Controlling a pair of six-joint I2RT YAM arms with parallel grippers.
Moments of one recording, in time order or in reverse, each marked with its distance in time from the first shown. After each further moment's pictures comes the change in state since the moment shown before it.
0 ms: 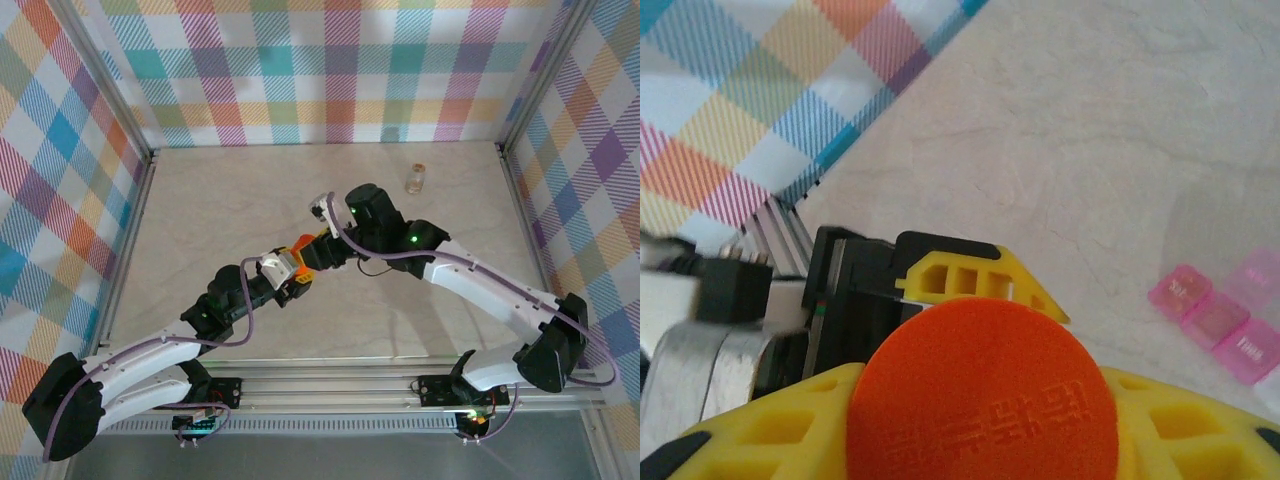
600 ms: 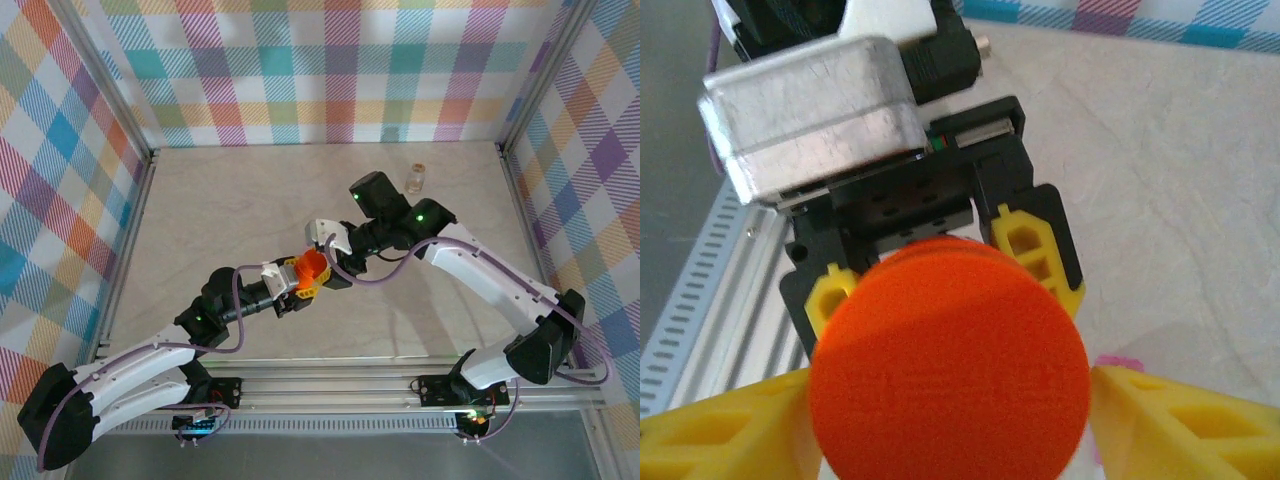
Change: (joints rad) left arm 0.001 -0.069 -0.005 -0.042 0.211 0.025; right arm -0.075 0.079 0.199 -0.408 -0.232 -0.910
